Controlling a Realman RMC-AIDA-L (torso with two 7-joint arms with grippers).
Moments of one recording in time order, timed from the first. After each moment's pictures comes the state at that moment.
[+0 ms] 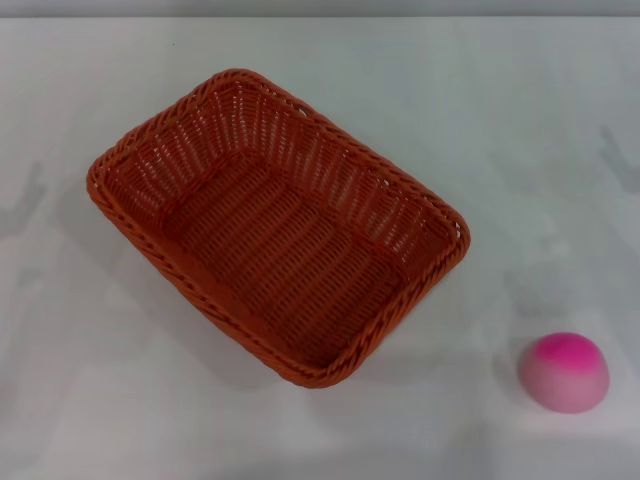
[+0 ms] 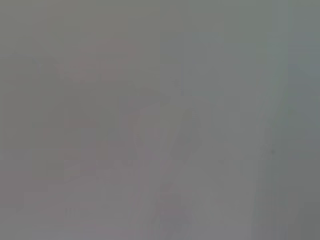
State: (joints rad) left arm -0.22 -2.08 -2.20 -0.29 0.72 -1.36 2.52; right arm 0.28 2.01 -0.53 -0.04 2.11 1.46 -2.75
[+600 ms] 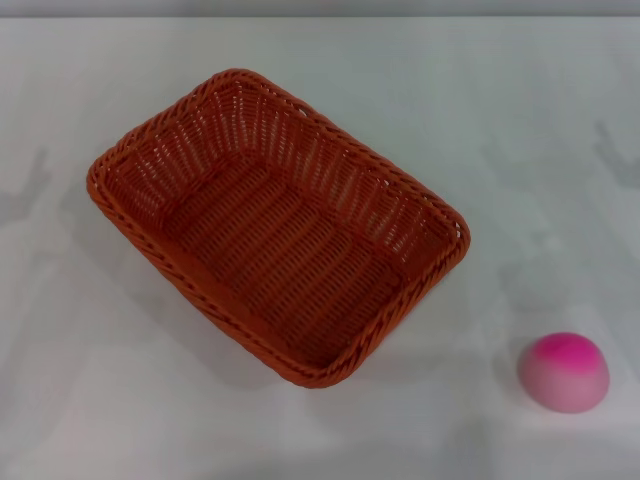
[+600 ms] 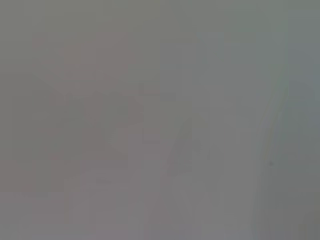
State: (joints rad) left arm -0.25 -2.07 -2.20 -0.30 0.72 -1.35 2.51; right arm 0.30 2.01 -0.53 -0.04 2.12 1.46 -2.75
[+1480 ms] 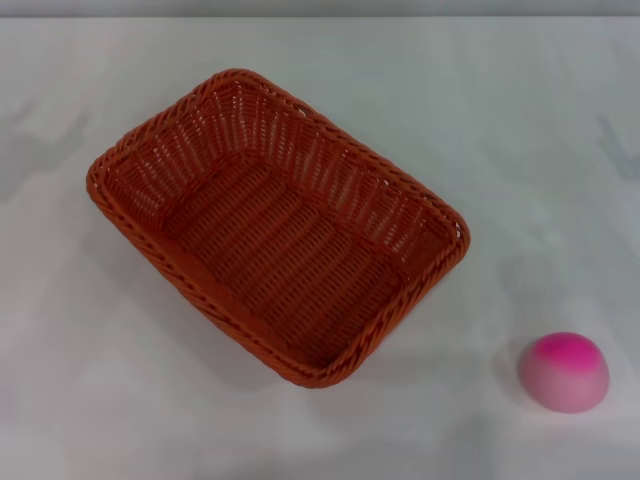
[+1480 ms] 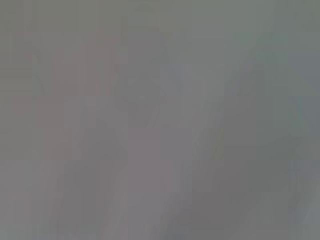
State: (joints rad) left arm -0.28 -1.99 -2.23 -0.97 1.49 -1.12 1.38; right arm 0.31 2.01 -0.52 -0.06 2.12 1.45 -2.74
